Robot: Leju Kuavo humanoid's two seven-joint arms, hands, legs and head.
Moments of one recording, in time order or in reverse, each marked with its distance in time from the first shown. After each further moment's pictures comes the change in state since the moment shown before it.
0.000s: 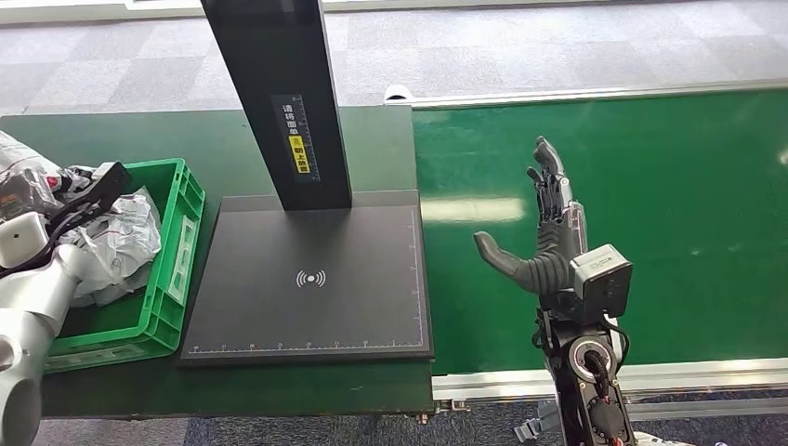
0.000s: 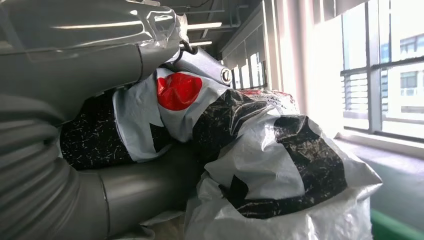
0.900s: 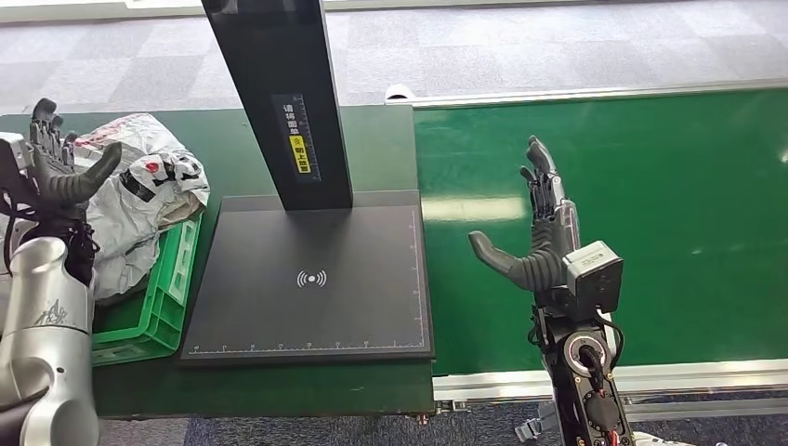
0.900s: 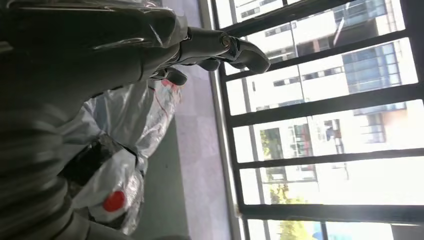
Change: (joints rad) left arm 0.150 -0.213 0.277 -0.452 1.271 -0.390 -0.707; right arm -0.016 -0.002 0.009 0.040 -0.001 0.001 -0.020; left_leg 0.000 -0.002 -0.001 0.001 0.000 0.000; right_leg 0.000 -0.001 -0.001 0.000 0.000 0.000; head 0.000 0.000
